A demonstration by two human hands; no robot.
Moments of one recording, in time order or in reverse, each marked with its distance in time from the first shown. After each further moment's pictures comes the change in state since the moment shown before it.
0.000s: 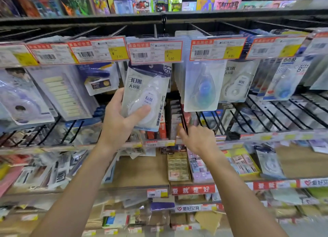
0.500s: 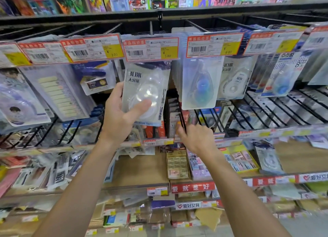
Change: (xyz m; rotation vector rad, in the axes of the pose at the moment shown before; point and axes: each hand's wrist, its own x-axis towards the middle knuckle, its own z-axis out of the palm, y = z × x) left_hand 0.010 0.000 0.008 -0.005 0.019 0.041; right_hand -0.006 -0.002 -0.006 -0.029 0.021 -0.063
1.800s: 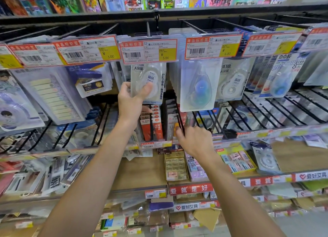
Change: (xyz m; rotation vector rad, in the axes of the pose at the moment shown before) left_hand 0.057 -0.056 0.026 -0.056 0.252 -0.277; right_hand -0.001 -0.004 0.005 0.035 0.014 0.109
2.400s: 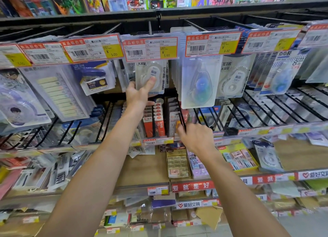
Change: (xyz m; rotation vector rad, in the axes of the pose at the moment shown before) left_hand 0.020 -0.003 0.015 0.061 0.068 -0.166; right_hand -0.007 -0.001 -0.010 -0.063 0.002 -0.115
